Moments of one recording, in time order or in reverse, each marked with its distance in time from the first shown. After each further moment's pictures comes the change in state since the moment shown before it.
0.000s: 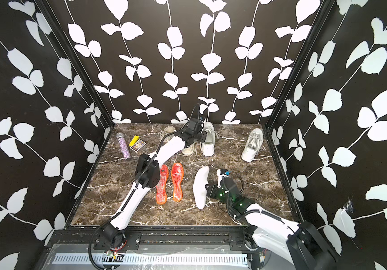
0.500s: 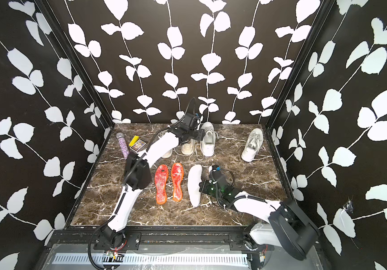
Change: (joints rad) left arm 0.003 -0.325 -0.287 -0.100 0.039 -0.061; right arm 0.042 0.263 0.188 -0.070 0.028 0.034
